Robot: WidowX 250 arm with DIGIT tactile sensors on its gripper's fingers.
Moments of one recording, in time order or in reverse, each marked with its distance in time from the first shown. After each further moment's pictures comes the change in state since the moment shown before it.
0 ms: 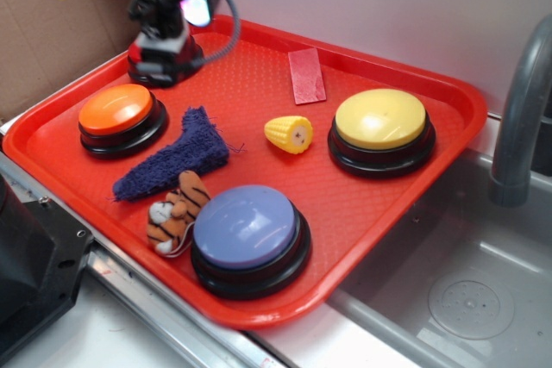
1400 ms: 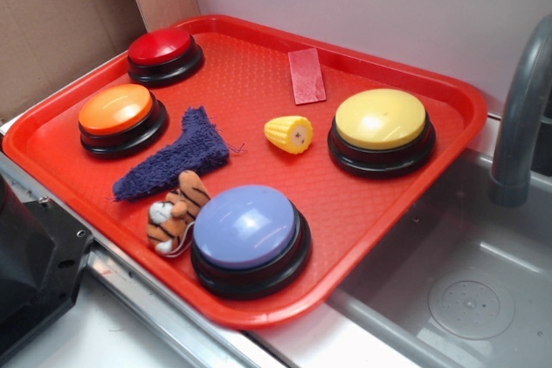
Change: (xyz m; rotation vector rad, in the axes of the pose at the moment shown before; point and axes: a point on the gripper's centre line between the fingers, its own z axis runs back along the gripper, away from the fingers) arm -0.085 -0.065 0.127 -0.147 -0.157 1.115
